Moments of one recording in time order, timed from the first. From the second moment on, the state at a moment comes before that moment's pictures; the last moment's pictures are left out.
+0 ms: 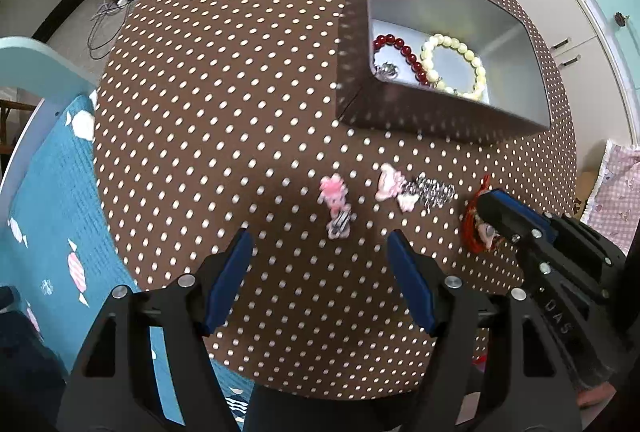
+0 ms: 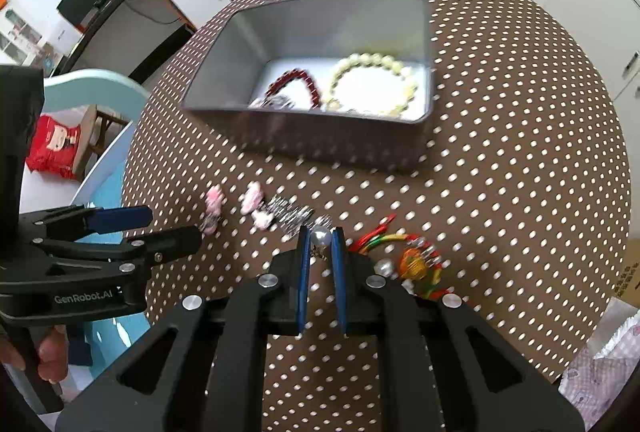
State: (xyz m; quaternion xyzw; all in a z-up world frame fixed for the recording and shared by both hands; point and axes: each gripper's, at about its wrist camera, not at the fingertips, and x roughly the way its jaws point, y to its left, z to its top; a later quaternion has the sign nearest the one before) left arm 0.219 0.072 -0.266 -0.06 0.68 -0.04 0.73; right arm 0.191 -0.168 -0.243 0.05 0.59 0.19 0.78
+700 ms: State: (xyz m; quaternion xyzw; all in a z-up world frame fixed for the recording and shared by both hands) left arm 0.248 0.079 -0.280 -0.07 0.69 -0.06 0.72; right arm 0.181 -0.191 -0.238 0.09 0.59 0.15 0.79
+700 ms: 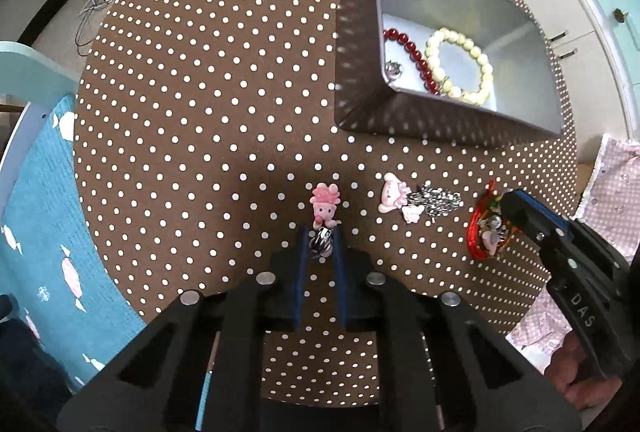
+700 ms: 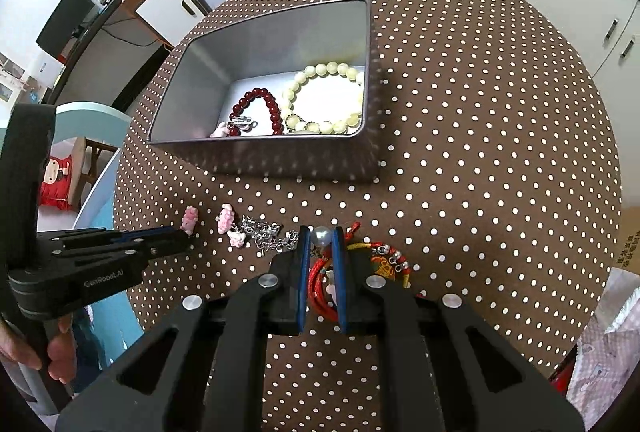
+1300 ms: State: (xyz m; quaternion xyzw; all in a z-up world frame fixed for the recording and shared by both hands) left arm 0.232 0.107 -0.219 -0.10 0.62 -0.10 0.77; right arm 0.171 -0.192 -0.191 0.08 0.54 0.16 0.82
